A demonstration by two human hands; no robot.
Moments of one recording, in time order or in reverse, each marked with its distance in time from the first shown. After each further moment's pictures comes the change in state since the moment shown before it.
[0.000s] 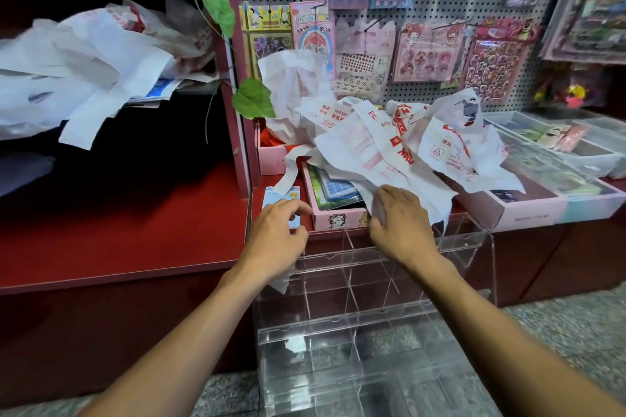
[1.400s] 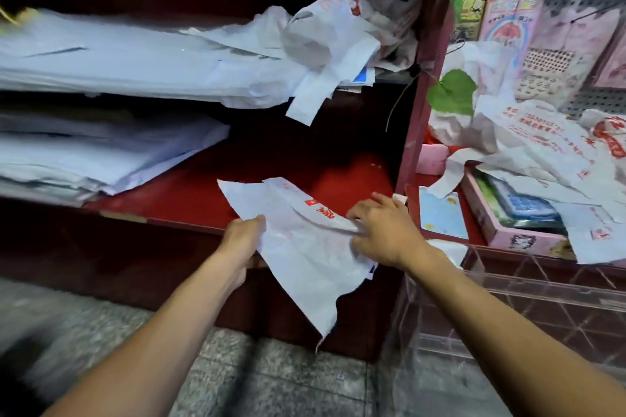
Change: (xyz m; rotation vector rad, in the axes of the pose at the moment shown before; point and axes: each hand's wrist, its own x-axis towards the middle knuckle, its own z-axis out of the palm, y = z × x) left_hand -0.087 -0.173 -0.184 -0.691 0.413 -0.892; right_hand 0.021 -0.250 0.087 -0.018 -0.325 -0.491
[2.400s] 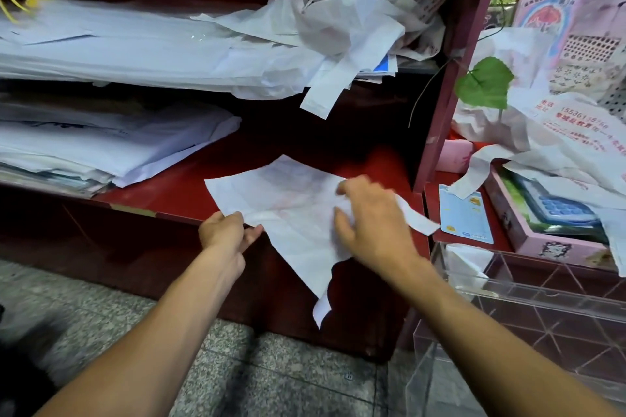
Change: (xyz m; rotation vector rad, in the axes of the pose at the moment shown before) left_hand 0.022 0.006 -0.019 -0.434 0.391 -0.031; right_hand 0.009 -0.049 0.007 0.107 0.512 -0.150
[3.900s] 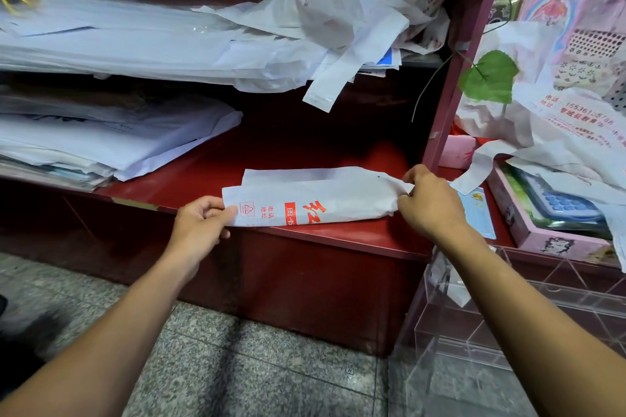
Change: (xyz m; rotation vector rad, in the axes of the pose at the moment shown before) left_hand 0.044 0.005 -0.052 0.558 -0.313 0.435; right_hand 0.016 0.070 -0.018 0.077 -0.231 0.582
